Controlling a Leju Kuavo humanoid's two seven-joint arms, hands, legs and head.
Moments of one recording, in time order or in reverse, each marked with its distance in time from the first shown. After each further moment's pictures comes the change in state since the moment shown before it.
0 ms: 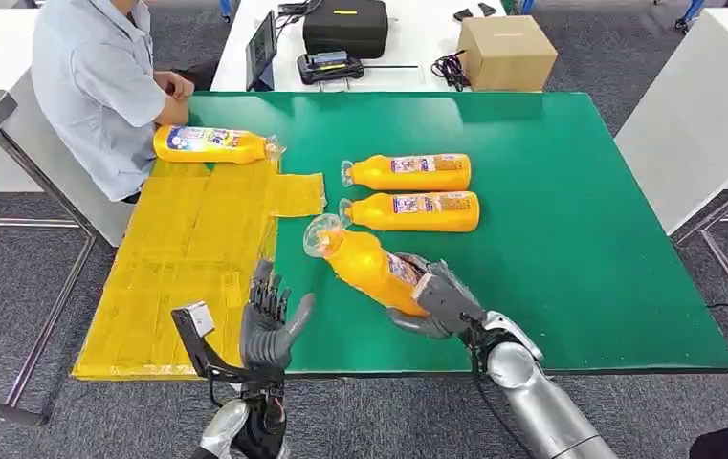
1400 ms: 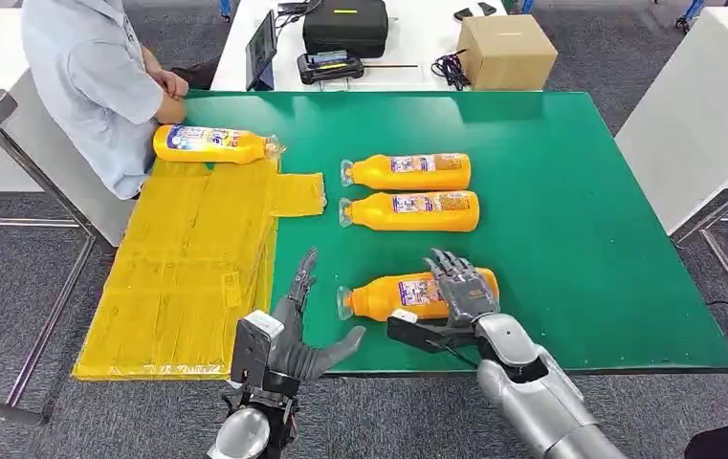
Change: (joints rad) left arm 0.010 0.025 -0.087 -0.062 -0.632 -0.042 0.052; right arm -0.064 -0.045 0.110 0.201 0.864 -0.227 0.299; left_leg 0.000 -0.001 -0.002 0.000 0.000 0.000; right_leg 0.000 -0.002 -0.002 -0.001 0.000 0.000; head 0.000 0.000
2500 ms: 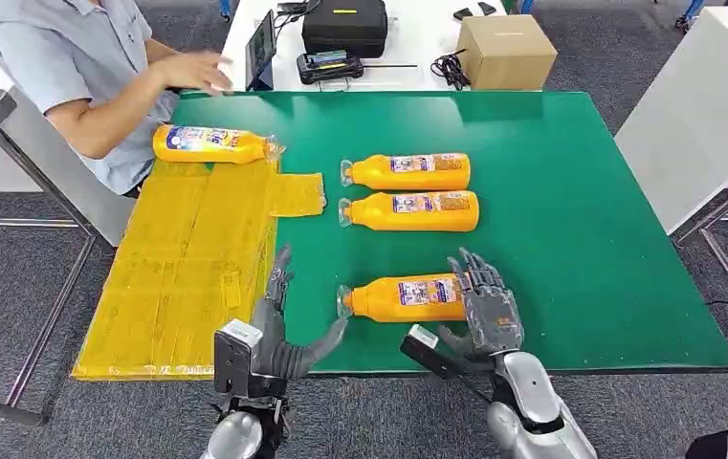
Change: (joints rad) left arm 0.027 0.000 0.034 -0.030 -0.010 0.065 -0.078; right arm 0.230 0.048 -0.187 -0.205 0.054 -0.277 -0.065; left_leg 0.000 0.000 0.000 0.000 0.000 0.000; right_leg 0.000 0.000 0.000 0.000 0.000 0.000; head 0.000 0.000
